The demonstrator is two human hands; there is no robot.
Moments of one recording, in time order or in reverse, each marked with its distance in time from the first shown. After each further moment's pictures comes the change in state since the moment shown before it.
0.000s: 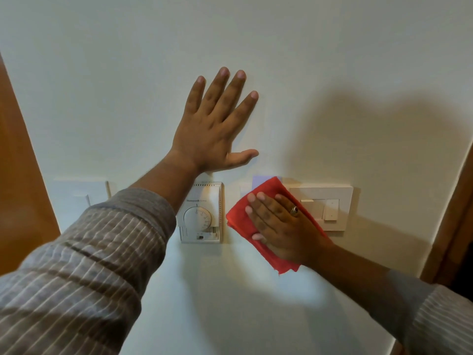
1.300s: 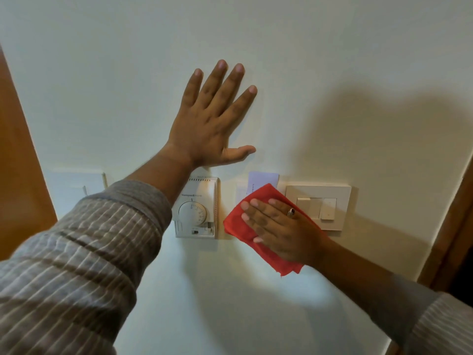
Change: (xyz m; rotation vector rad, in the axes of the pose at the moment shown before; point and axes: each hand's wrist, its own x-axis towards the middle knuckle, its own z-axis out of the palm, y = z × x) left_hand 0.002 0.003 0.003 0.019 -0.006 -0.012; right_hand -0.017 0.007 0.001 -0.011 0.002 -0.155
